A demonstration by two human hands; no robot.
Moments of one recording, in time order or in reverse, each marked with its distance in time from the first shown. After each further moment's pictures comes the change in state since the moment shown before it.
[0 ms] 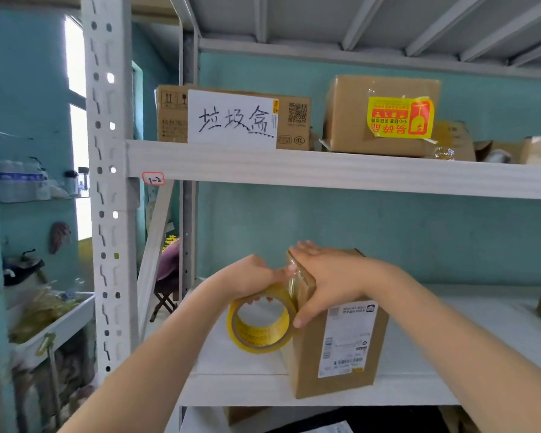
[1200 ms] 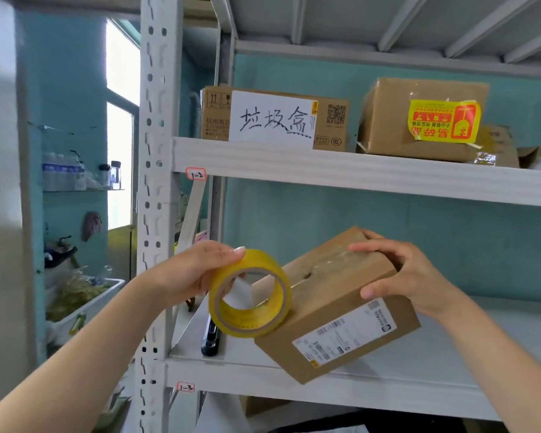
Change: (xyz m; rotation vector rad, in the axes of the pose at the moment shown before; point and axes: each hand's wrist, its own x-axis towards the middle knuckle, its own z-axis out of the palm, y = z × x) left_hand -0.092 -0.054 -0.071 -0.703 -0.116 0.248; right_hand -0.033 0.031 0.024 1.173 0.487 -0.281
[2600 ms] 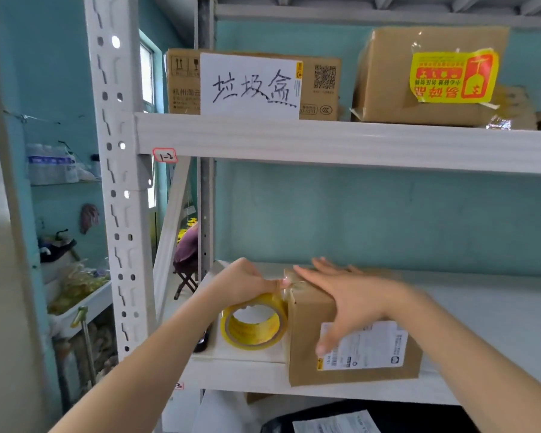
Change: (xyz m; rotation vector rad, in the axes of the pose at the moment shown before) left_hand 0.089 -0.080 0.038 0.648 0.246 -0.276; right_hand 0.029 0.044 0.037 -1.040 -0.615 0.324
